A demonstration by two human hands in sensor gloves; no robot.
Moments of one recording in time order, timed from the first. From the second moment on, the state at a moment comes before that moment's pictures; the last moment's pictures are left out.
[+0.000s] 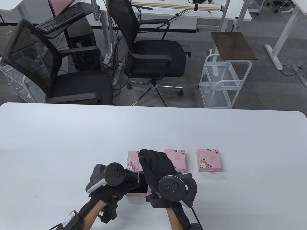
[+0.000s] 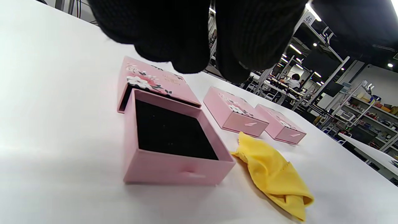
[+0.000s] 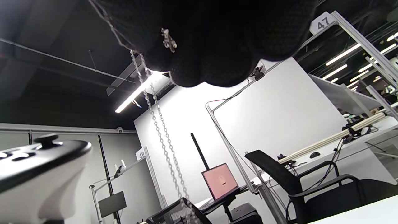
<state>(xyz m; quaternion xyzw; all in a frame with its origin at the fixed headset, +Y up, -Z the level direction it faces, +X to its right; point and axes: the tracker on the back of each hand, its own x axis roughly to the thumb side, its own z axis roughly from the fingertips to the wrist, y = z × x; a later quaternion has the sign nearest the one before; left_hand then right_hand) -0.165 -0.695 -0.316 -0.13 -0.19 0.20 0.95 0.038 -0.603 -0.276 0.18 -0.26 0.89 0.32</state>
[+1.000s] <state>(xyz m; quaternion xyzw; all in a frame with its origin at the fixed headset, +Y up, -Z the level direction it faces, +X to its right) -0.202 -0.639 -0.301 -0.08 -0.24 0.58 0.77 0.034 -0.623 -0.293 0.20 -0.19 0.90 0.33</state>
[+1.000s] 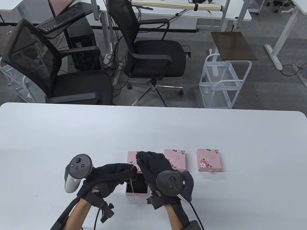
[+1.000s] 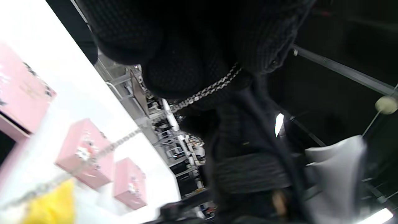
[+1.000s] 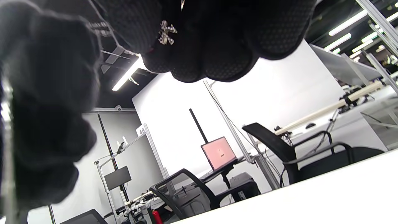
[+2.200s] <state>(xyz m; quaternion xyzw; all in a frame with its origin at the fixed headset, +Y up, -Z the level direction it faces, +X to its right) -0.212 -0.639 -0.293 0.04 -0.13 0.64 0.76 -0.008 -0.625 -0.272 0.21 -0.15 0.90 0.36</state>
